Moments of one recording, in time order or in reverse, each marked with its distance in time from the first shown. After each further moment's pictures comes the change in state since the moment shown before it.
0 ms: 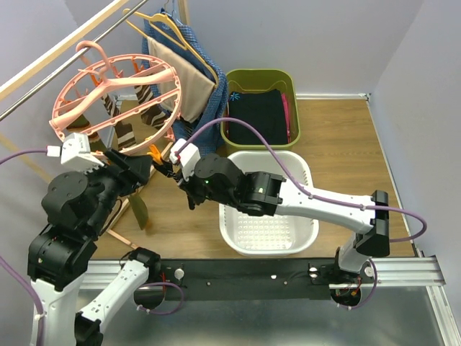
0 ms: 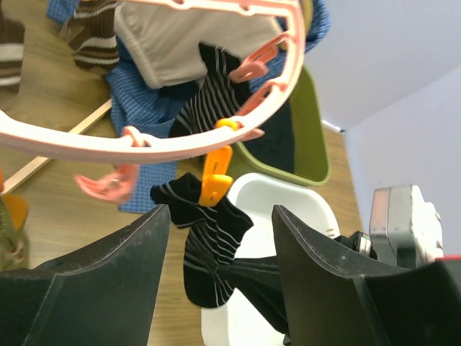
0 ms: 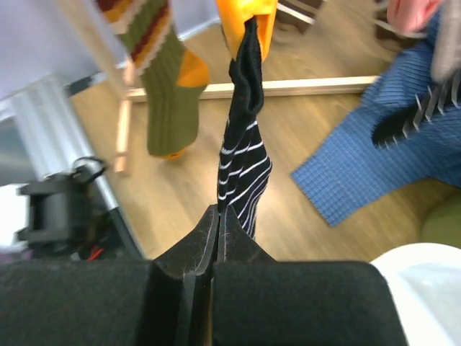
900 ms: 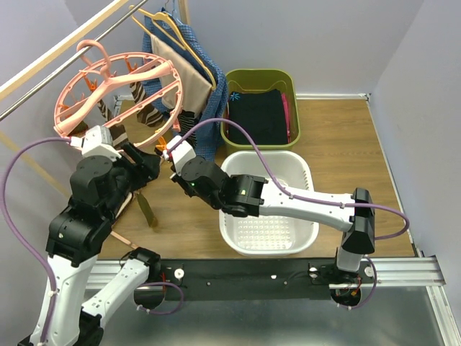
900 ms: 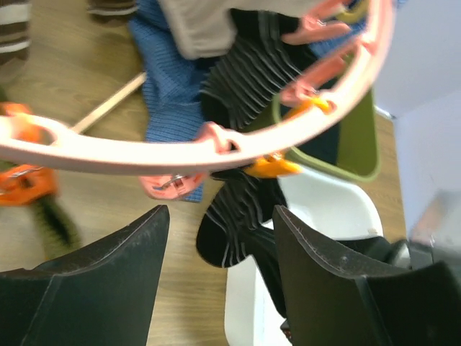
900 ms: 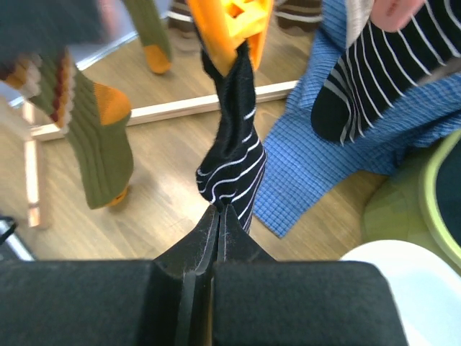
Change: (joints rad) left arm 0.000 0.096 -0.056 -0.031 -0.072 -0.005; right arm 0.002 0.118 0.031 0.091 0.285 -0.043
